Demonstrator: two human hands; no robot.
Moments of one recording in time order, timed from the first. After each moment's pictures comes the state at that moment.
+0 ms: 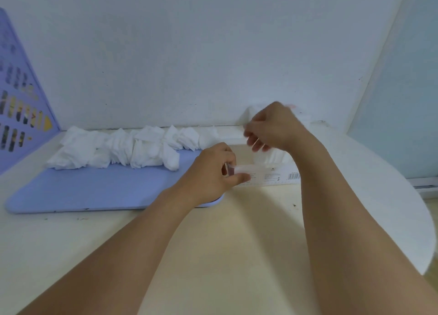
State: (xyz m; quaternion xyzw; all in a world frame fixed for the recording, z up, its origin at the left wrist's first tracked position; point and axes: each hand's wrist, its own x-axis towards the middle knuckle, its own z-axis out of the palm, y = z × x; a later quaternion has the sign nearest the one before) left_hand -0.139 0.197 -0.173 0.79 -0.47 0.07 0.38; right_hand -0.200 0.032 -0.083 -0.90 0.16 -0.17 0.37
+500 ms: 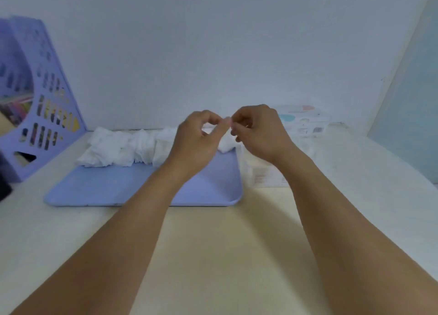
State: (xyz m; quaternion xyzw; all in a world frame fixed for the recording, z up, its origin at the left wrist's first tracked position) left_hand -0.135 0.238 -0.110 0.78 -0.29 0.14 0.54; right_hand -0.182 0.088 -0.093 -0.89 0.00 -0.30 0.34
